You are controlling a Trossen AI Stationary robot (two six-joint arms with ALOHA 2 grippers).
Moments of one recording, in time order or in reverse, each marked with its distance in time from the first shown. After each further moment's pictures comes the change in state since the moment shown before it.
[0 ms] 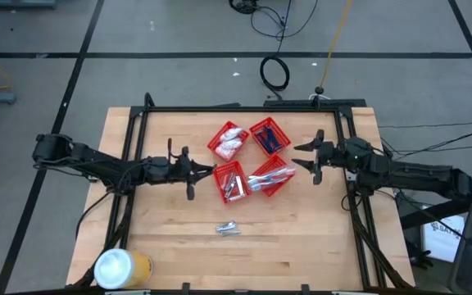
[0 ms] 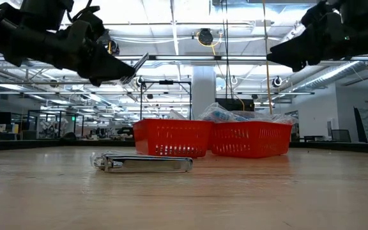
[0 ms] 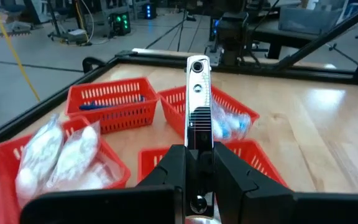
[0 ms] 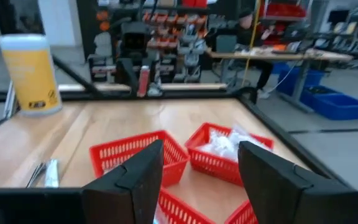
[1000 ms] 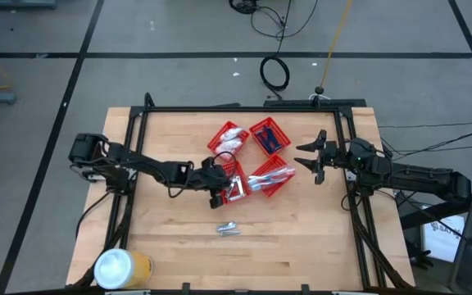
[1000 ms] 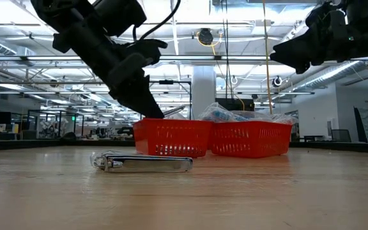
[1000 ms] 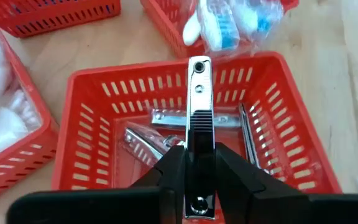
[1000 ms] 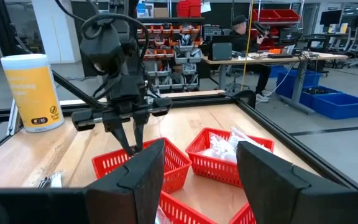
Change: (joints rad) left arm -0.029 0.432 0.498 -0.631 0.003 -0.150; right arm -0.012 -0.070 -0.043 0.022 0.003 0.068
